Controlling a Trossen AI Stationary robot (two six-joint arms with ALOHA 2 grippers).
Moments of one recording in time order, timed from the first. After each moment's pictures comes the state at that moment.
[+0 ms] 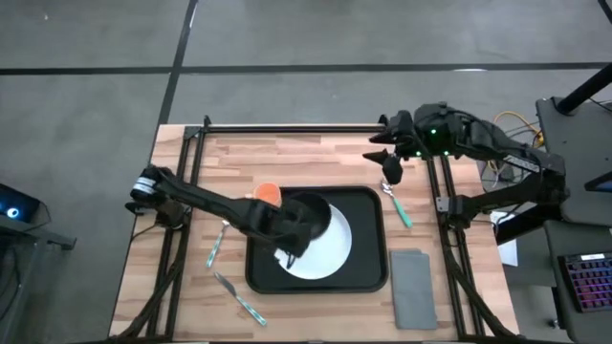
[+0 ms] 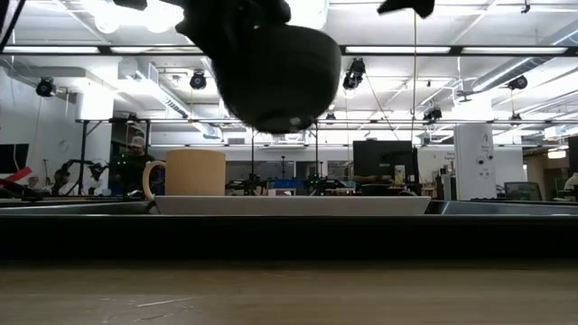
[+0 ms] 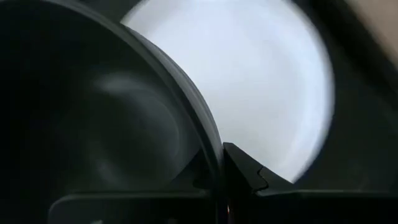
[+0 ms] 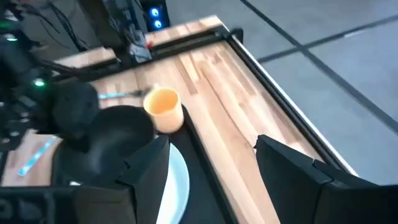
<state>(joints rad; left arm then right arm) -0.28 1.76 1.57 -0.97 -0.19 0.36 -0.23 1.13 1.40 -0.81 0.03 0.18</state>
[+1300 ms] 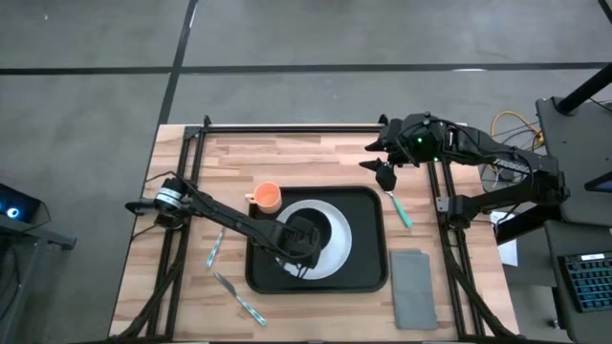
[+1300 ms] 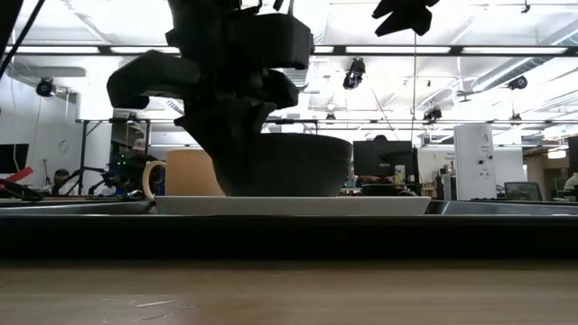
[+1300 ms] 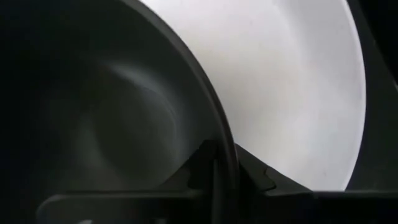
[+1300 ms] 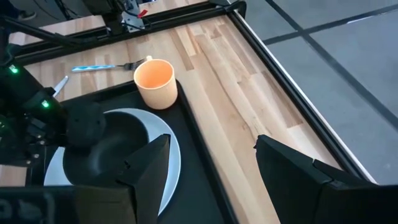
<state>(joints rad) -0.31 1.95 1.46 -0.78 -0.18 0.18 -0.23 1.13 1.28 -0.76 0.03 0.13</state>
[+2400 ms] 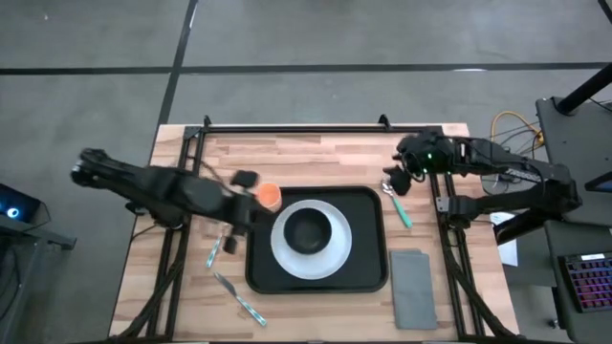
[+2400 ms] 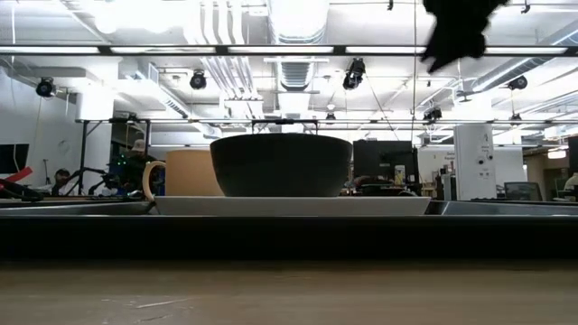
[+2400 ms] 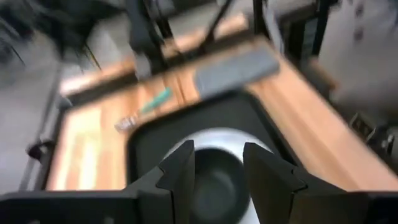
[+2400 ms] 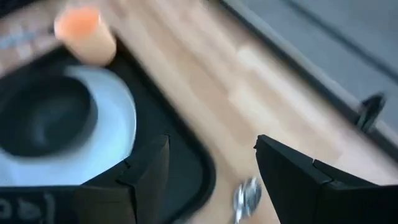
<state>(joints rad) -0.31 1.13 1.25 -0.58 -0.18 0.18 -0.22 0.95 1.07 -0.94 0.19 0.36</state>
